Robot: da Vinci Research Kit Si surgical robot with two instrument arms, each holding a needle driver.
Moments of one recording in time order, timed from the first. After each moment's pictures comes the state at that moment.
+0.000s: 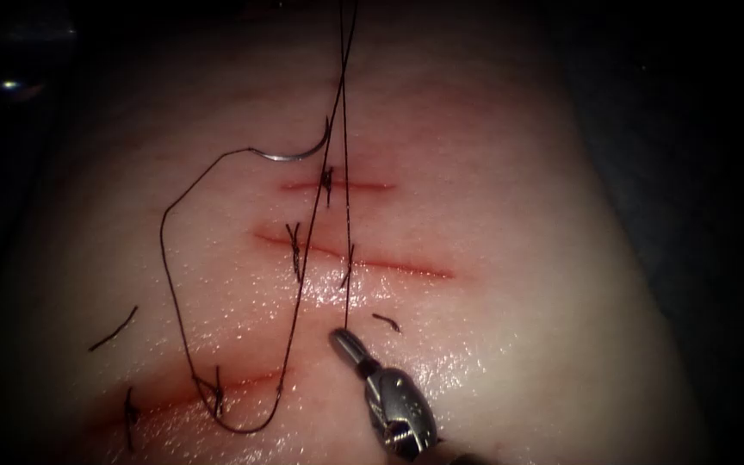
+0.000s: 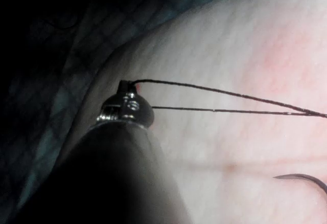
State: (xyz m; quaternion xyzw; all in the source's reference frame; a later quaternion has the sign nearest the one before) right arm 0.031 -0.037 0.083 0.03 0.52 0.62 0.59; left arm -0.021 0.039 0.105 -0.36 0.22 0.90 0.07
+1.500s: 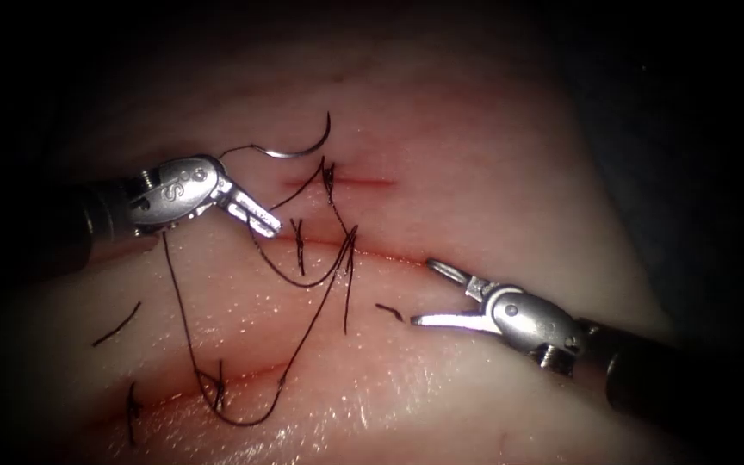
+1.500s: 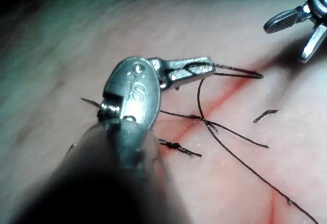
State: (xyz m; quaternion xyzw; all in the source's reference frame) right arm 0.021 -0.019 0.075 -0.04 0.64 0.24 0.73; left arm -0.016 0.009 0.078 -0.68 -0.26 0.67 -0.14
